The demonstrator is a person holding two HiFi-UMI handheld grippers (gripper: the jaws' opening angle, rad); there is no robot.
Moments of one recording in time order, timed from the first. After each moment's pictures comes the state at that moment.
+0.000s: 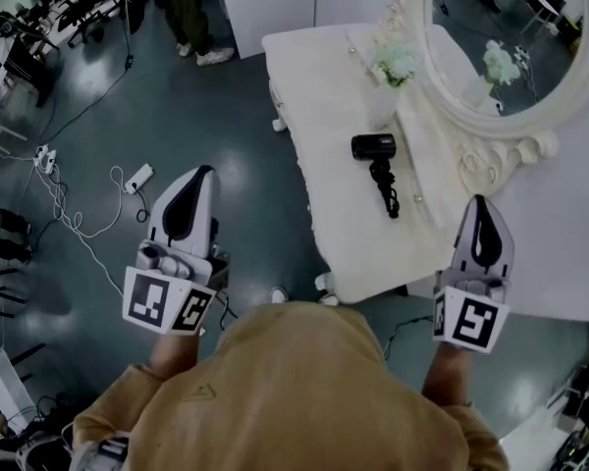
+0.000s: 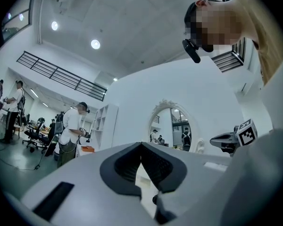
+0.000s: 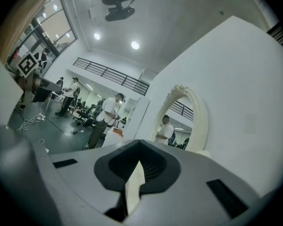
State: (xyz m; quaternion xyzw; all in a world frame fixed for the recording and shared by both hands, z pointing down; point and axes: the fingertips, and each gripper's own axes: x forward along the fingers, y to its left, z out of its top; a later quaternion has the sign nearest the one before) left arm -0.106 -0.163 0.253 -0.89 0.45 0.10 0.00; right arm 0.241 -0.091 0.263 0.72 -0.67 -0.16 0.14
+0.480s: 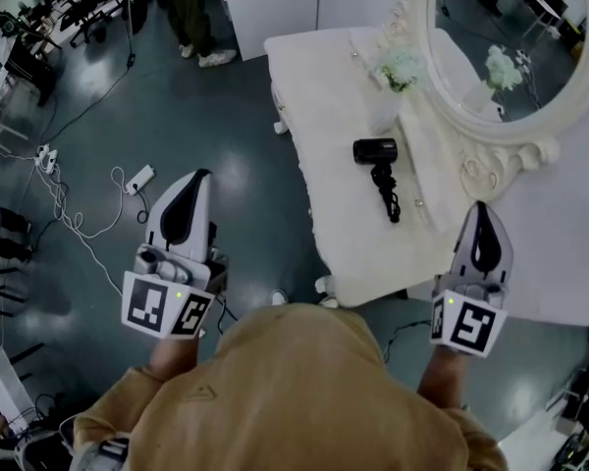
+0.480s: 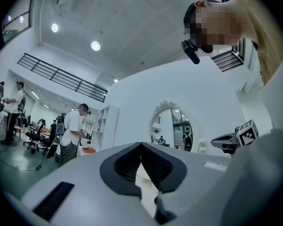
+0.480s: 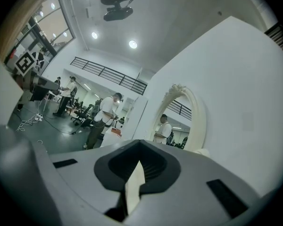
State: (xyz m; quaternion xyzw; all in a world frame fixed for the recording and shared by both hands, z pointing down) left arm -0.112 -0.165 0.249 -0.89 0.45 0.10 0.01; right arm 0.243 -0.093 0.267 0.73 -0.66 -0.15 0.14
